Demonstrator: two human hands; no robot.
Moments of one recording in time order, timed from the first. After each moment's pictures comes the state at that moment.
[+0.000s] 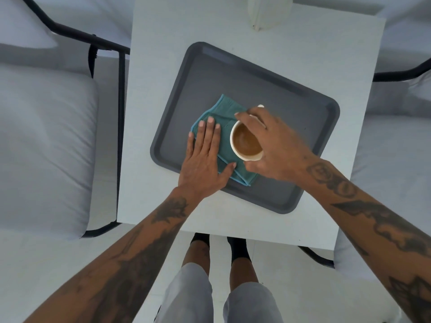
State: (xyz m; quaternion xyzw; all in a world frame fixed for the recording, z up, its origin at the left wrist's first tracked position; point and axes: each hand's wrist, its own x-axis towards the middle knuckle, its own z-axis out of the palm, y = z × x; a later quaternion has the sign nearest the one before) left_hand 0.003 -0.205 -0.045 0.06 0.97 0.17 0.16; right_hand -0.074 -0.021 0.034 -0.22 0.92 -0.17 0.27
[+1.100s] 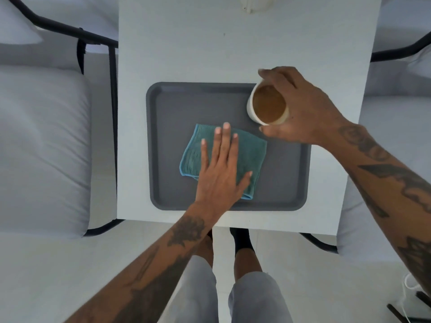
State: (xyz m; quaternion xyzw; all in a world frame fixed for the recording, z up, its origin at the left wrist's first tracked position) left_hand 0.037 -0.162 -0.019 0.08 0.97 0.14 0.17; right_hand -0.110 0.021 0.043 -0.16 0.94 -0.22 0.23
